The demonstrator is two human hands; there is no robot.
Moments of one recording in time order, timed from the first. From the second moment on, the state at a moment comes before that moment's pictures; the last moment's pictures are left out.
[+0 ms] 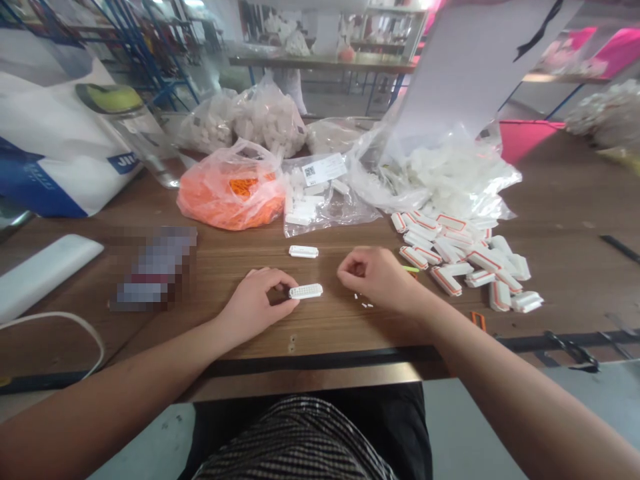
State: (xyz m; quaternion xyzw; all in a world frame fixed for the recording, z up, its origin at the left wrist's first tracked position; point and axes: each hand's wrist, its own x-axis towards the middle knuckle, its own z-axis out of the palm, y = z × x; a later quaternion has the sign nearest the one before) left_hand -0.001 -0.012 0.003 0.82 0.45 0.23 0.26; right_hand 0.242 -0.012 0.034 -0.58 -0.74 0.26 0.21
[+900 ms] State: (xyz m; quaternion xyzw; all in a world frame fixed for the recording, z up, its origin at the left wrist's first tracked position) left_hand -0.002 -0.012 0.000 0.82 0.45 0.23 0.26; right_hand 0.183 -0.019 0.016 -0.44 -0.84 0.19 0.26
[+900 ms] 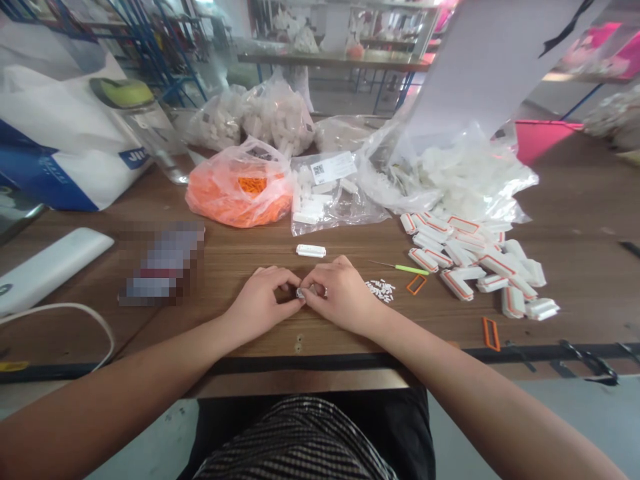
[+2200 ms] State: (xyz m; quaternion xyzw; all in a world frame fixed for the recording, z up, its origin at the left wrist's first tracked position) left_hand -0.002 -0.010 0.004 0.82 0.46 0.23 0.27; right_hand 0.293 -0.001 0.039 -0.56 -0.82 0.10 -0.03
